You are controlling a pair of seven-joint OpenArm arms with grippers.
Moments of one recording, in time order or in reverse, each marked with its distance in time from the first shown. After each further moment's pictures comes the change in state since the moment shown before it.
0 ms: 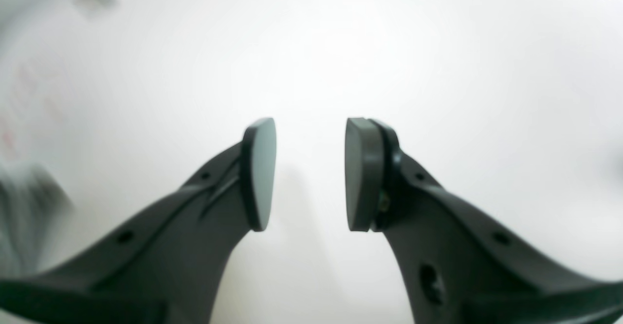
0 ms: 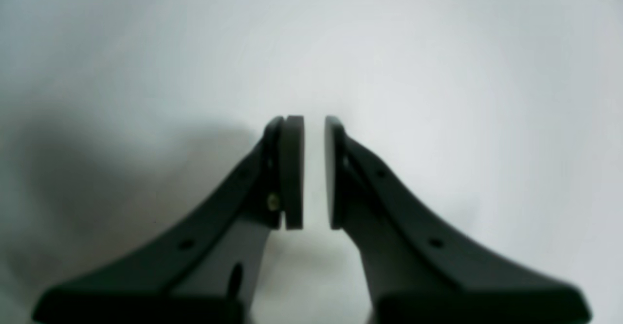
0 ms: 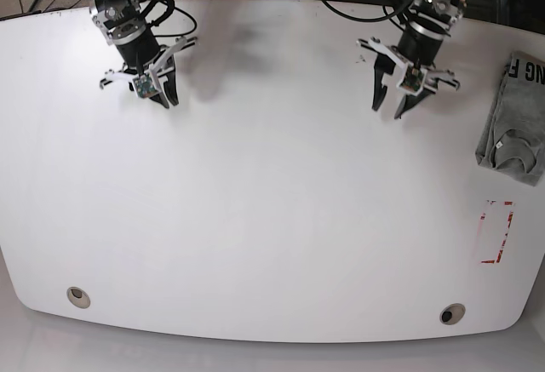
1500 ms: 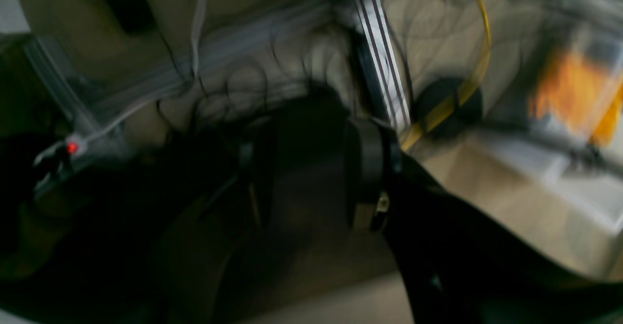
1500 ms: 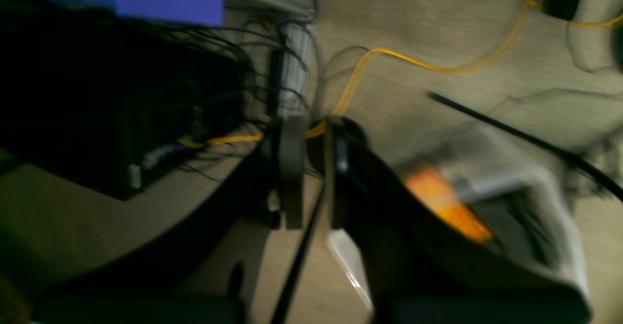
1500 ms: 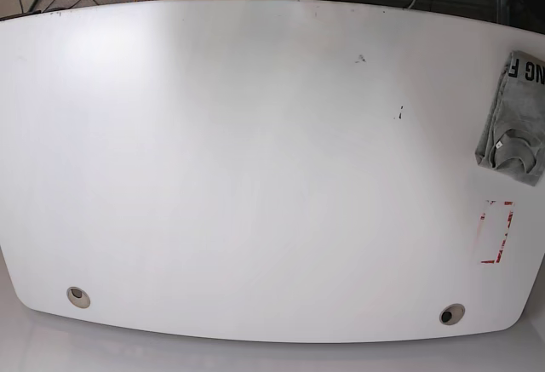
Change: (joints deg) left arm 19.0 -11.1 0.2 -33.0 -0.7 1.0 -1.7; right arm -30.3 7.8 -3.5 -20.1 12.0 -0.6 1.1
